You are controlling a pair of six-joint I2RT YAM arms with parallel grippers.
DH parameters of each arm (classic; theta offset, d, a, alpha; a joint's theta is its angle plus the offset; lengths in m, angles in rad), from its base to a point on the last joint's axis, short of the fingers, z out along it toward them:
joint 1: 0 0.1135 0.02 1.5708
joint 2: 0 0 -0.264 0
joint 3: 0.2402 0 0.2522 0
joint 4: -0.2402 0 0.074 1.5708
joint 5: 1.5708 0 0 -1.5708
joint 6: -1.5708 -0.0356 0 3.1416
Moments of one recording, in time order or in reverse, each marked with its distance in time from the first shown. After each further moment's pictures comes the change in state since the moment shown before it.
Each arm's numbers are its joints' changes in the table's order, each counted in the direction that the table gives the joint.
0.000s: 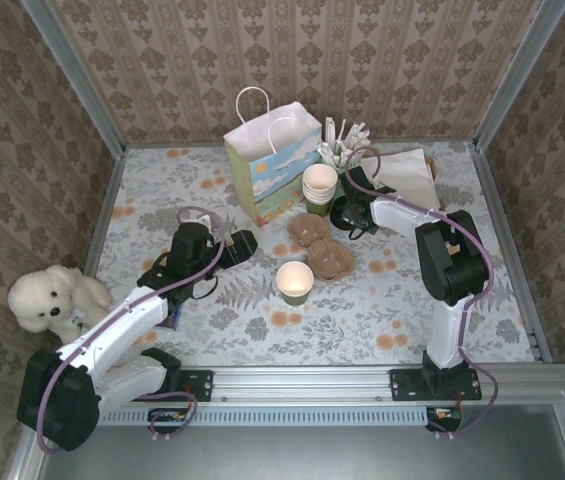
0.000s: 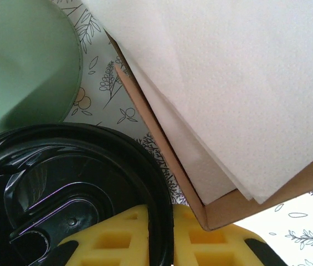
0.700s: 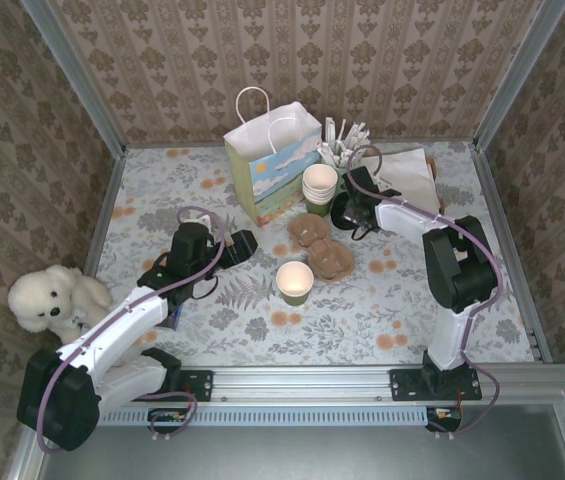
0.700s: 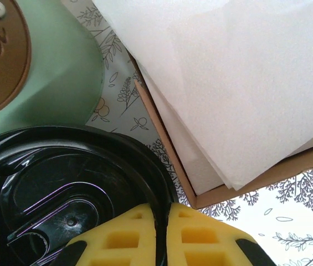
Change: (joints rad) left arm 0.001 0.000 0.000 0.000 0.000 0.000; right arm 0.000 0.079 -0.072 0.074 0.011 0.060
